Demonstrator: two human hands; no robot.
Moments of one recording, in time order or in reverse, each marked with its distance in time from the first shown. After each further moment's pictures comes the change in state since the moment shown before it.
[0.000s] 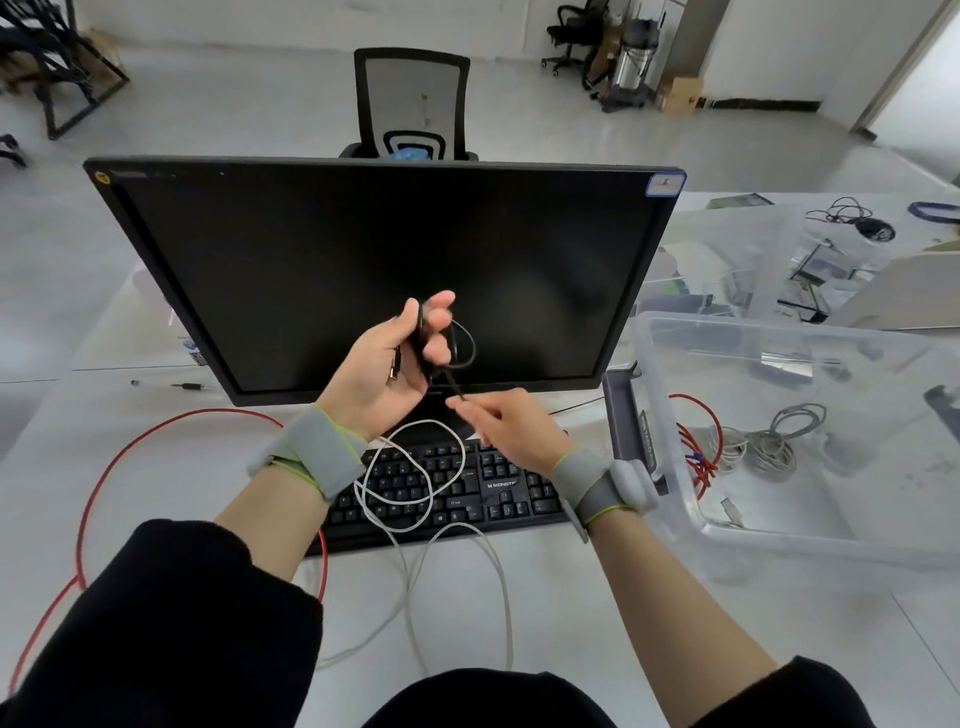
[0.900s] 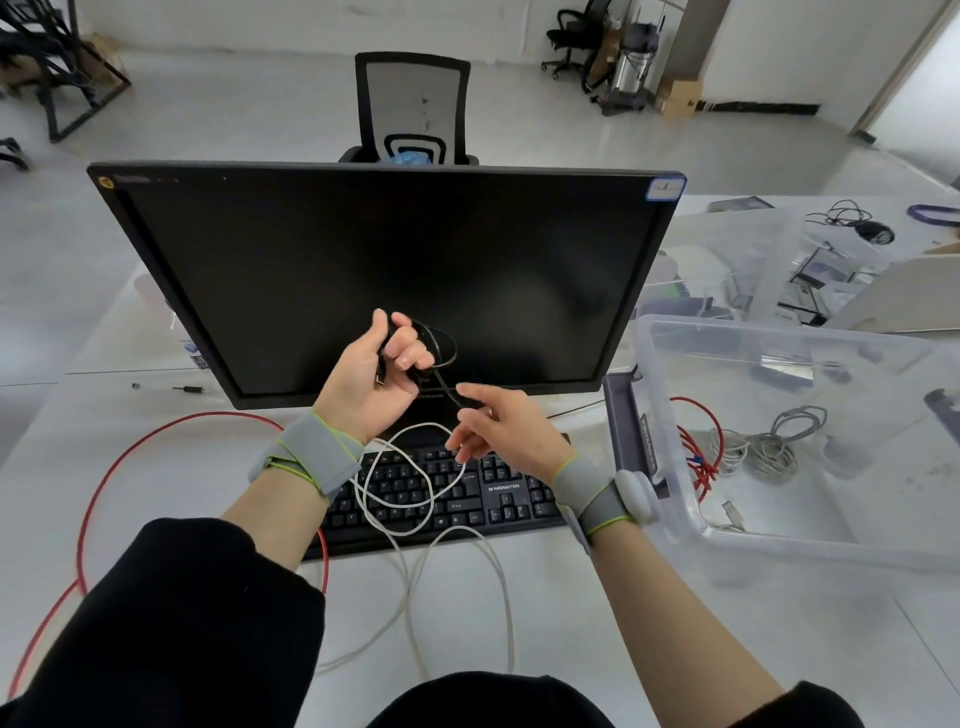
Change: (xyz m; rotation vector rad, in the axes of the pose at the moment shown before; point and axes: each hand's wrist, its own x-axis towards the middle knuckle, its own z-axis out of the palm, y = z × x) left_hand 0.009 -0.003 -0.019 -0.258 0.125 -0.017; right_hand -0.004 -0.012 0.002 0.288 -0.088 0.132
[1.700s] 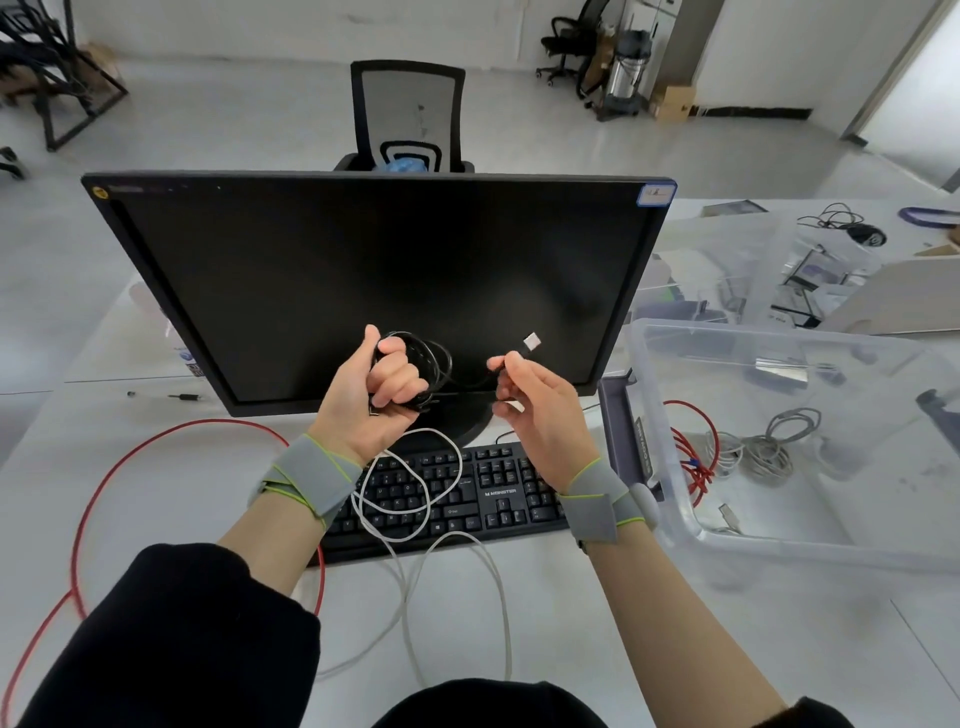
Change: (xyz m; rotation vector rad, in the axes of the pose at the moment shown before) left_hand -0.016 -0.004 0.002 -0.101 0.046 -0.062; right_hand -0.005 -0.003 -0.015 0.751 0.333 -0.092
